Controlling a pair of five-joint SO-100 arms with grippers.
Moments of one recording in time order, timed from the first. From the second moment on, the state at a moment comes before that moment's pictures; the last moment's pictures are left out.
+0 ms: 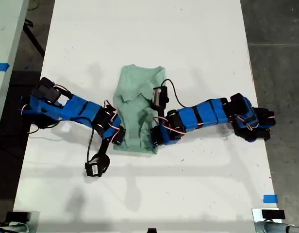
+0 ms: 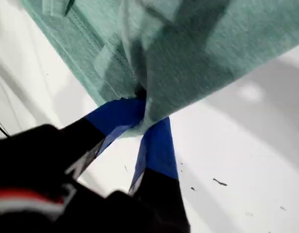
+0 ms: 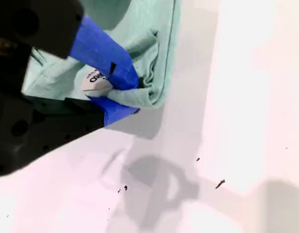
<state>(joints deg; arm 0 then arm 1) 17.6 57.6 53.9 92.5 0.9 -17.8 53.9 43.4 79.5 2.1</state>
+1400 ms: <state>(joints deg) -26.6 64.3 52.2 93.1 24.6 22.9 65.3 54.8 76.0 -21.8</state>
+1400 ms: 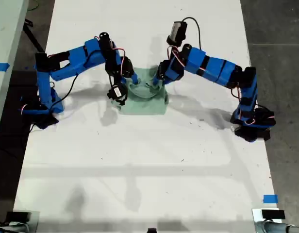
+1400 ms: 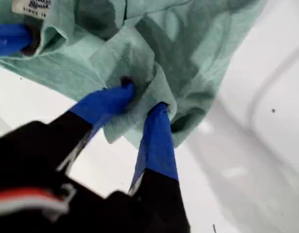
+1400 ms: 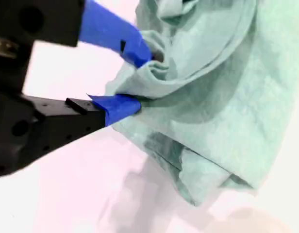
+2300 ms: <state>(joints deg) -43.2 104.3 94.0 85.3 30.3 37.9 110.6 98.0 79.6 -31.6</state>
